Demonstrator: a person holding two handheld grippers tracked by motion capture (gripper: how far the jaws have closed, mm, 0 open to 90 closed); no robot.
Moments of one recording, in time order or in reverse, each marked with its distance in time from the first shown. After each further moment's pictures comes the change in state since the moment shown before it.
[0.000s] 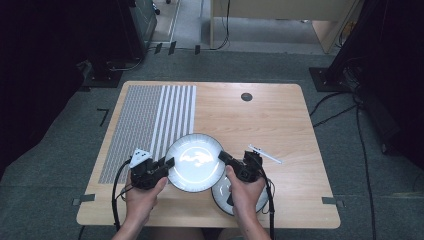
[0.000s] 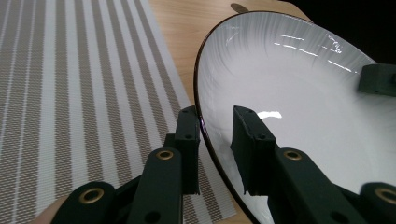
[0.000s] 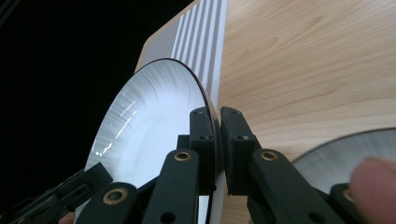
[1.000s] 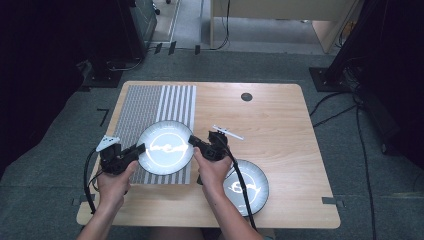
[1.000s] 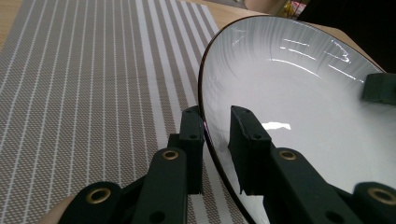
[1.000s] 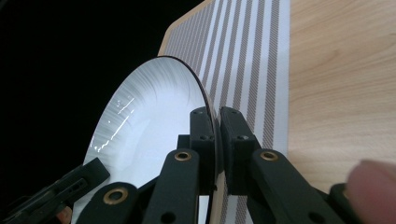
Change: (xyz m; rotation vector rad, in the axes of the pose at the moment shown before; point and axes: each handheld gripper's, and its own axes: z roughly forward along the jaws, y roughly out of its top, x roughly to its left) left arm 0.081 0.030 -0.011 -0.034 0.089 -0.051; right arm 0.055 0.006 0.087 0.061 0.040 -0.044
